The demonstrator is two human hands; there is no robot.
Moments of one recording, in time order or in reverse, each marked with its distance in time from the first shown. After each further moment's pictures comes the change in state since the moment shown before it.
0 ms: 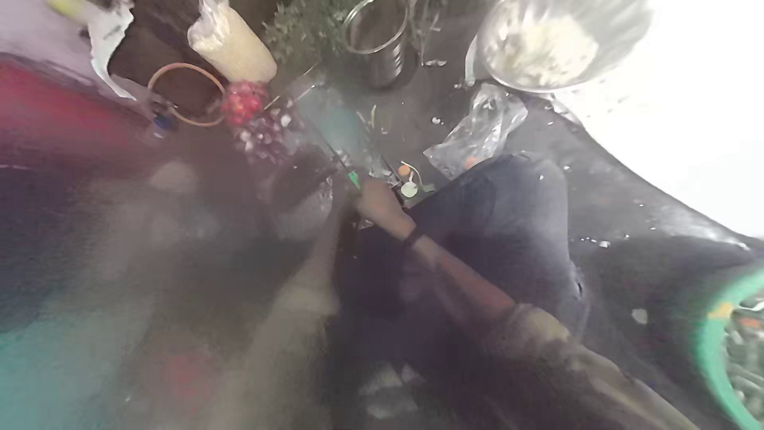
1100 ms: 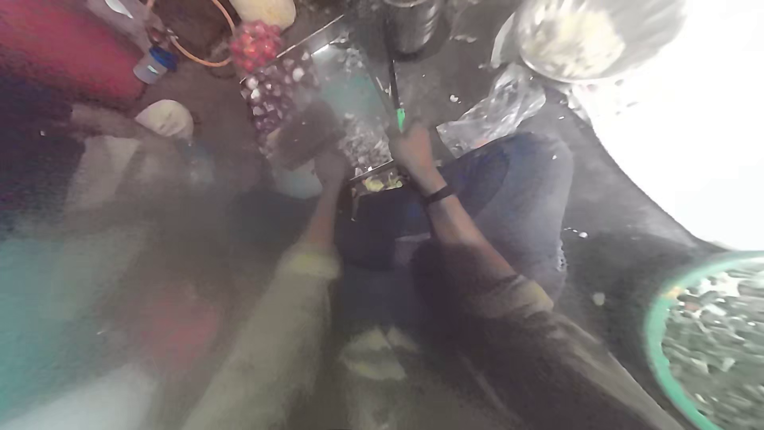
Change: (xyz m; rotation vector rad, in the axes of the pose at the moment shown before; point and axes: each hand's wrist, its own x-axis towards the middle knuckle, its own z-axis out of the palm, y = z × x) left_hand 0.124 -0.044 -0.017 0.482 0.507 0.197; right_hand 0.019 0.001 -0.037 0.097 0.204 0.111
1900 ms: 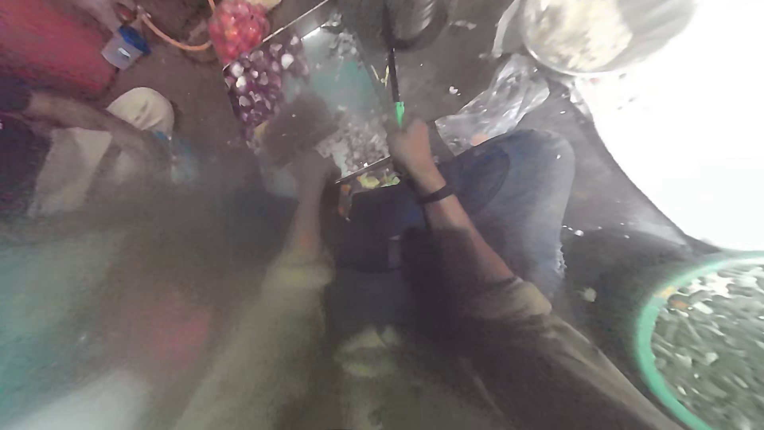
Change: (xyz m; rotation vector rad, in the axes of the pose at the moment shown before) left_hand -0.007 -0.003 -0.029 0.330 -0.092 -0.191; right_hand 0.010 0.007 0.005 0.012 0.002 0.019
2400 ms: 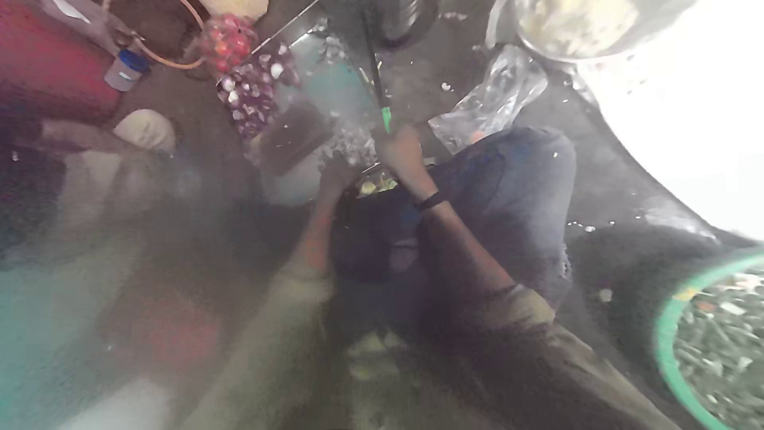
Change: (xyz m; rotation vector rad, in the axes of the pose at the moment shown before) left_hand 0.006 0.037 0.041 -0.062 -0.207 0.163; right_hand -0.001 -0.002 -0.004 0.036 -0.015 -0.006
